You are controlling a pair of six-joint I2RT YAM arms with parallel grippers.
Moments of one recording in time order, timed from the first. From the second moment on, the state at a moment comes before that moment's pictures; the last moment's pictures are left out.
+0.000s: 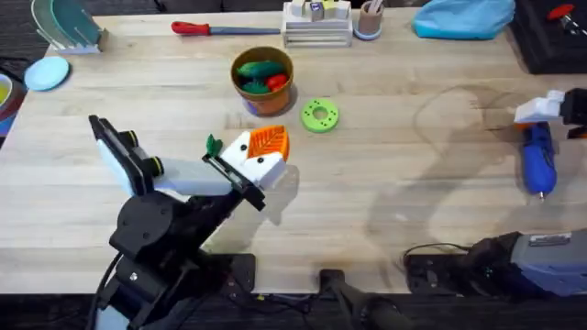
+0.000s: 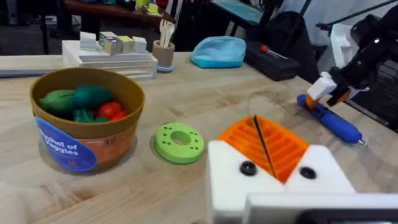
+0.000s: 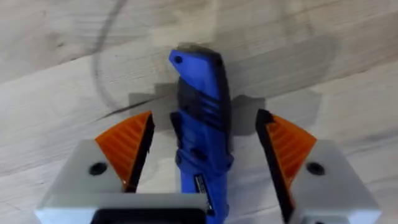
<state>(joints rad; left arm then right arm) -0.50 0.01 0.00 0.01 0.21 -0.31 -0.72 1.71 1.19 -0.79 -0.04 -0.40</state>
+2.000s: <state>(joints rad) -0.50 0.01 0.00 0.02 0.21 -0.29 -0.63 1.42 1.21 -0.78 -0.20 -0.17</state>
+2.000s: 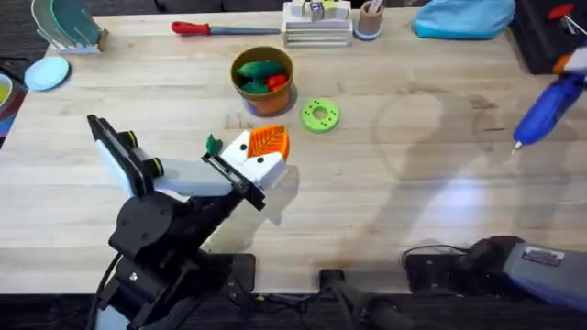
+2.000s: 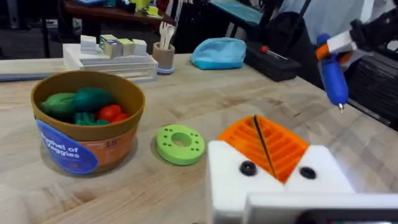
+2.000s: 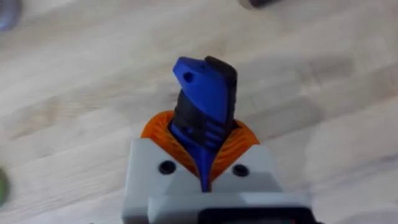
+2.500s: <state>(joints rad) -0.50 0.01 0.00 0.02 0.22 -0.29 -0.43 0.92 1.08 -0.65 -0.42 -0.14</state>
